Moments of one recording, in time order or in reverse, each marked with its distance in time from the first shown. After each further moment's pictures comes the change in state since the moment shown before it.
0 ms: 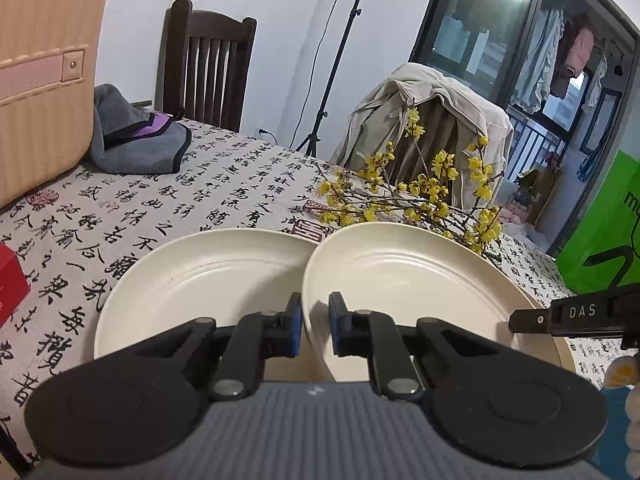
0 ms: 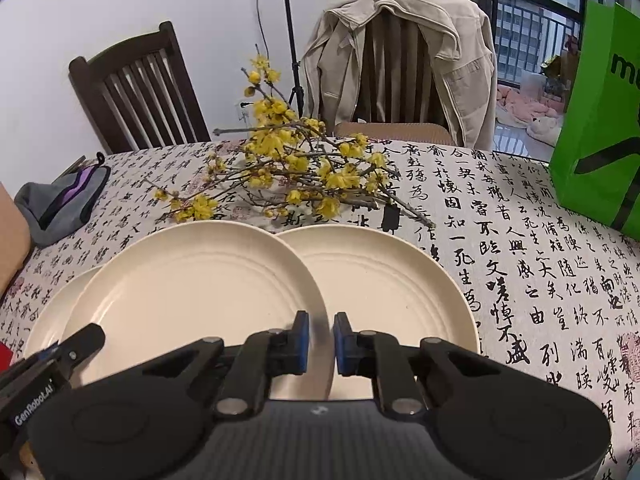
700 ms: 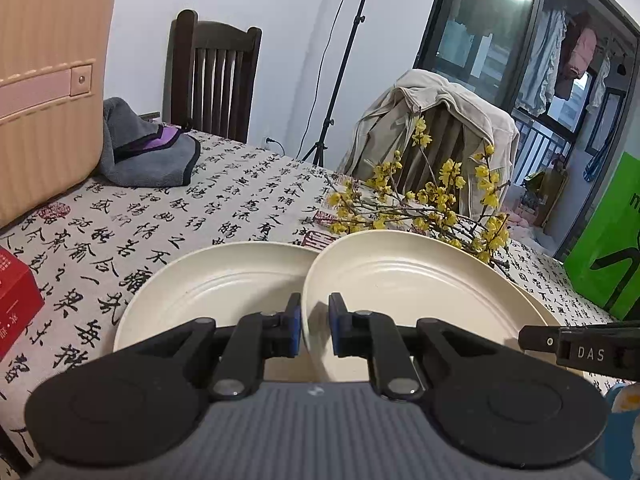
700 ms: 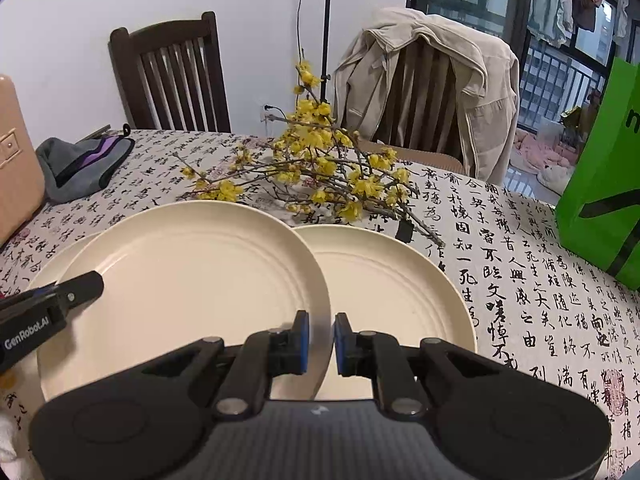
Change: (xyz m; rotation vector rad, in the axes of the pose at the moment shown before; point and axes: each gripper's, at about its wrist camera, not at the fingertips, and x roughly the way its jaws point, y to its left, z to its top) left arm -0.004 0.004 0.005 0.012 -0.025 0.024; right arm -0.014 0.016 -0.016 -0.146 -0.056 -0.010
